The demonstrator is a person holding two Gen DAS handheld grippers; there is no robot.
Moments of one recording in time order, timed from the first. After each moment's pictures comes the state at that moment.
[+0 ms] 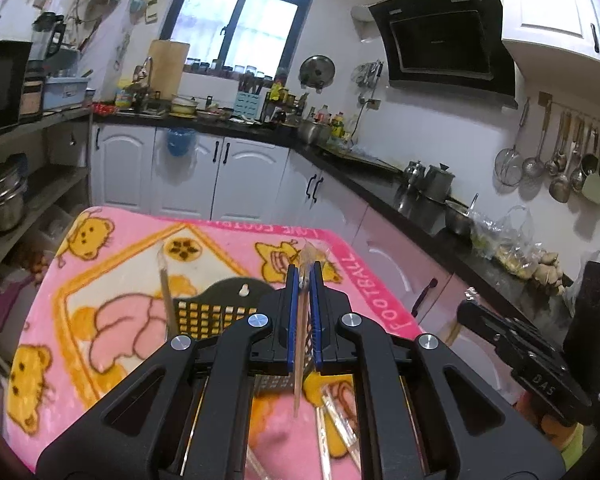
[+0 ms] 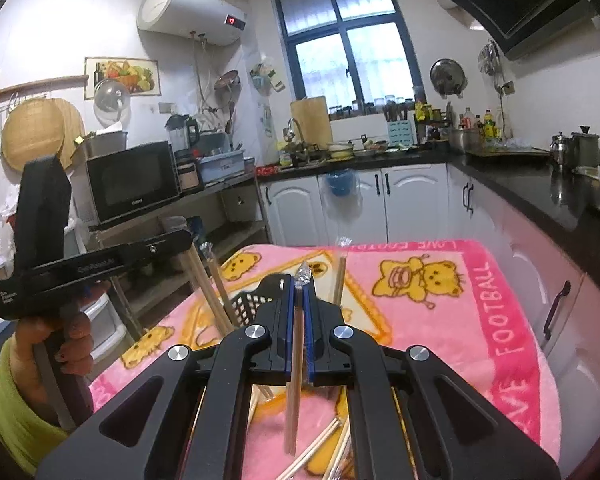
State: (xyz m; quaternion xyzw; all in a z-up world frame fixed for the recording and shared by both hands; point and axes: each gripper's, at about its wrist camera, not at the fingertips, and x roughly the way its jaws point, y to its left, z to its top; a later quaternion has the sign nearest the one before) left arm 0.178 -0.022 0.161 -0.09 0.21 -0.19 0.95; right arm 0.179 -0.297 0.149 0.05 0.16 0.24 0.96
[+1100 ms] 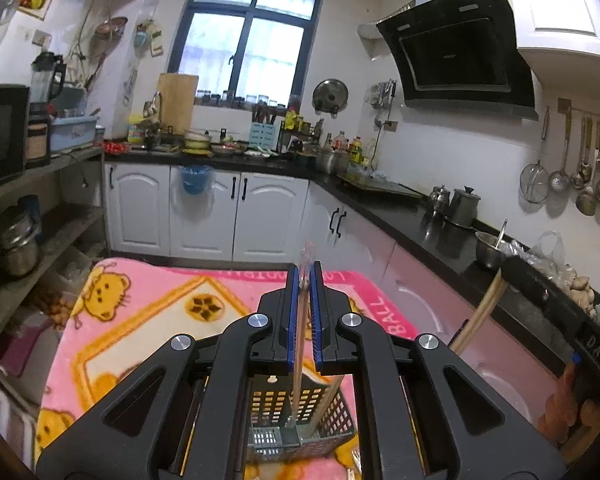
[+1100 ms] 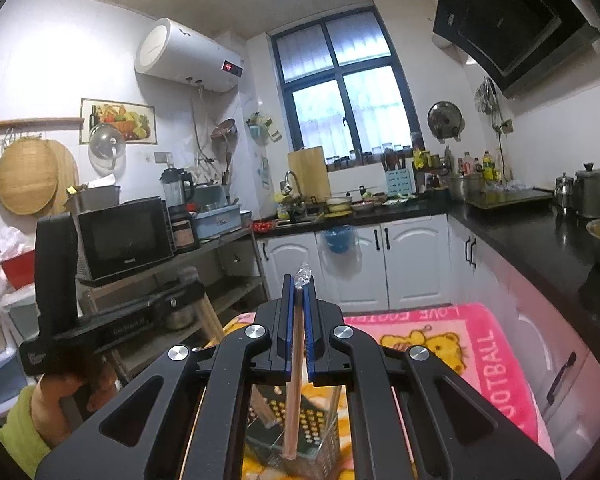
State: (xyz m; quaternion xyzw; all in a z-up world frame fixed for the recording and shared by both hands) left arm 0.236 -0.025 0.201 -0.07 0.17 -0.15 0.97; right arm 0.242 -0.286 0.208 0.07 0.08 0.23 0.97
